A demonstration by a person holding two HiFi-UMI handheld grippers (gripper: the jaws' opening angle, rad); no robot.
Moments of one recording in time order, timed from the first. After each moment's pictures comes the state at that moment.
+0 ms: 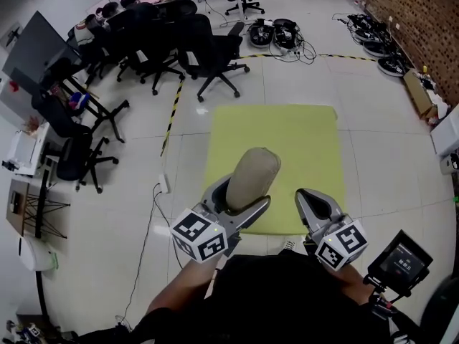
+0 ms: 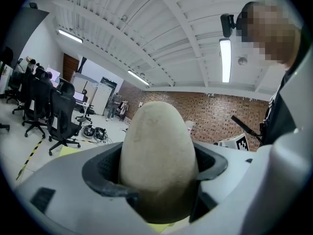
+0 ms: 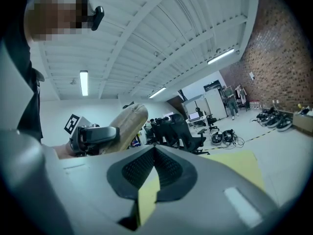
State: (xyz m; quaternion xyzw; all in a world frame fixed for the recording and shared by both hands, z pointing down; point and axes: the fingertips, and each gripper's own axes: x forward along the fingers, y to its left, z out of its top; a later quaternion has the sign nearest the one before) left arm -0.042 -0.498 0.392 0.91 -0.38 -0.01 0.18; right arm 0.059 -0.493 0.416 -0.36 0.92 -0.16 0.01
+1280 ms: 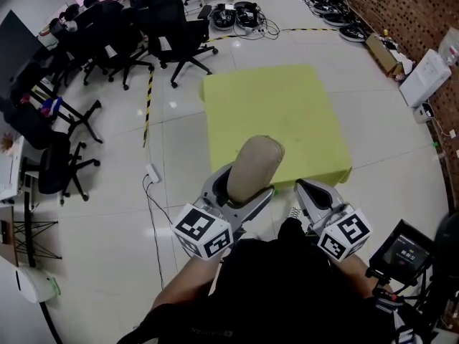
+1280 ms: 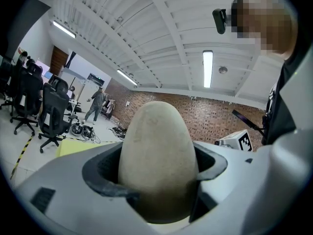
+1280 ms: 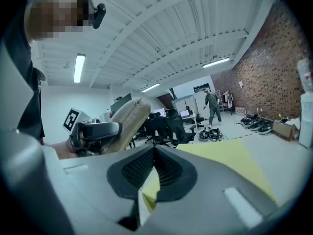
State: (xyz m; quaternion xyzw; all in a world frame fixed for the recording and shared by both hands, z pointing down) left arm -0.129 -0.354 0.393 0.94 -0.30 -0.03 0.17; right arm -0.039 -0.328 0.418 -0.44 0.89 -0.15 -0.04
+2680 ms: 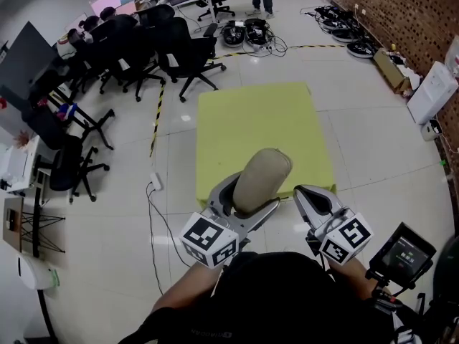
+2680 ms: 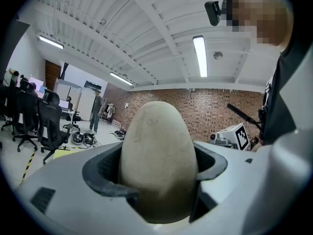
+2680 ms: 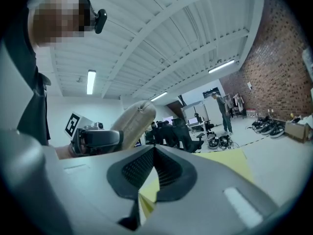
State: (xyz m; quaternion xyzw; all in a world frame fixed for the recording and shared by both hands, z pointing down) left arm -0.006 -0.340 0.368 0.94 -0.32 0.01 0.12; right arm 0.067 -0.329 0.386 -0.38 0.92 -0.13 0.01
